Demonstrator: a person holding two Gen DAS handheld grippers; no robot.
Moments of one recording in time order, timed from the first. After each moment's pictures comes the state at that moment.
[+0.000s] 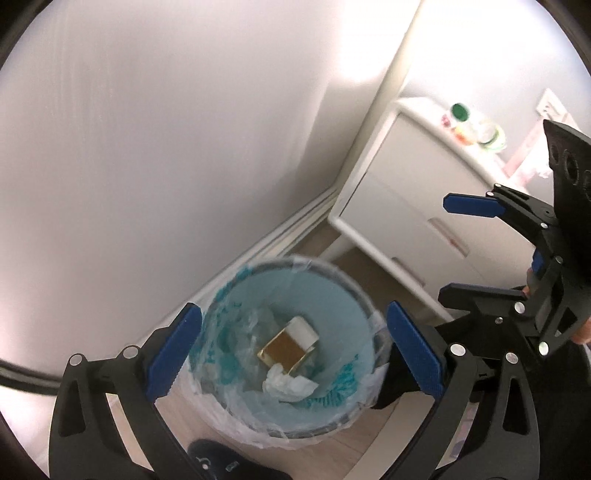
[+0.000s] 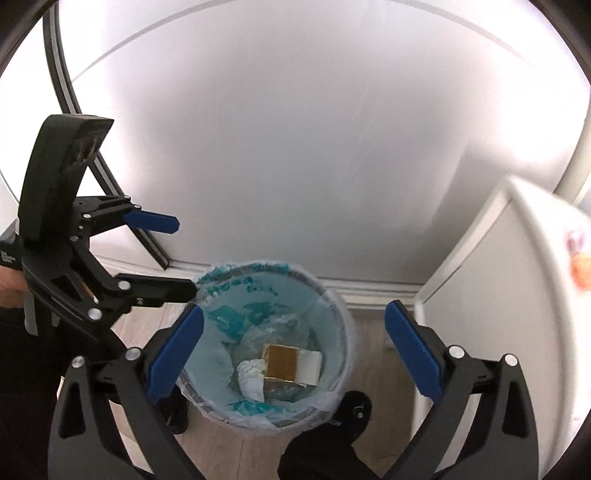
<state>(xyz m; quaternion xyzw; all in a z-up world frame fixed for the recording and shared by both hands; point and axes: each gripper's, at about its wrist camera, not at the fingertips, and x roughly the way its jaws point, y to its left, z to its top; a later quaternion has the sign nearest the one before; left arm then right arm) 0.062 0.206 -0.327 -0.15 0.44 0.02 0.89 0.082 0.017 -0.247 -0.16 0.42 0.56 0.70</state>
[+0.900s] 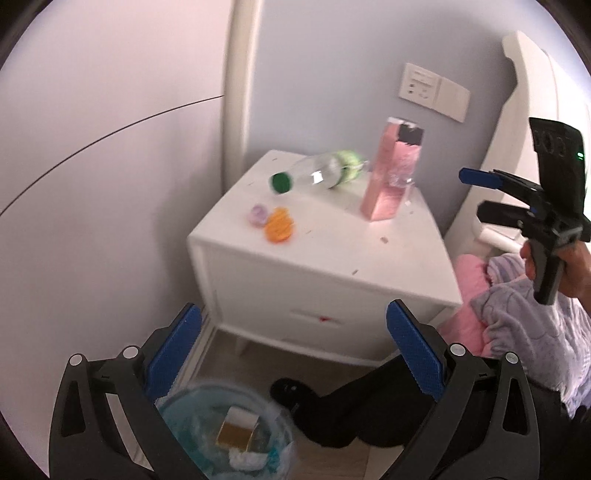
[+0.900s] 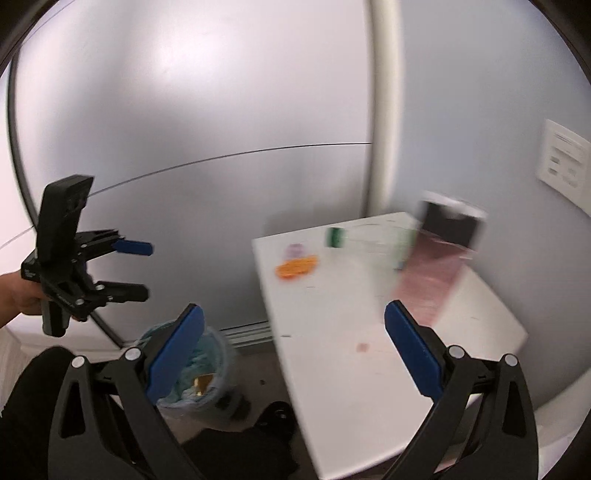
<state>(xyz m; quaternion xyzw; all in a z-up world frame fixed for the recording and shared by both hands) 0.143 0.064 -0.192 -0.02 0.35 -0.16 0.92 0.172 -0.247 -0.130 -0.03 0.37 0.39 0.84</state>
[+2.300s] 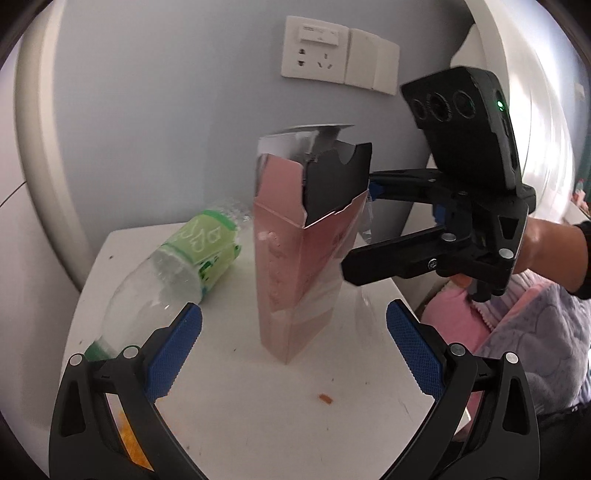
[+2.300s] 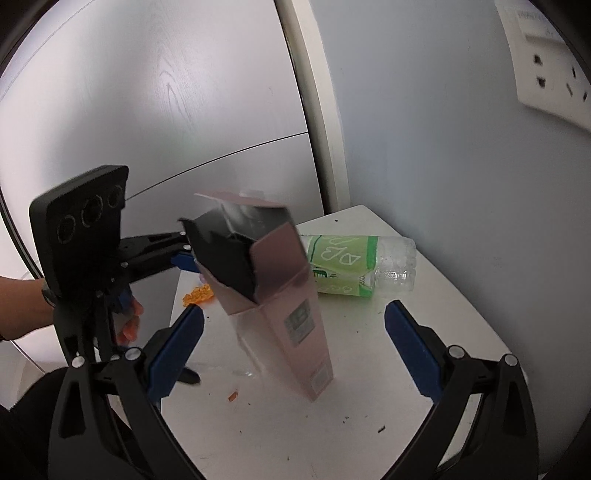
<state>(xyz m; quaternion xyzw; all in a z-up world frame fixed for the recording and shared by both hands) 0.327 -0.085 -0.206 0.07 0.31 -0.37 0.87 0.314 -0.297 -0.210 0.05 0.39 0.44 0.81</state>
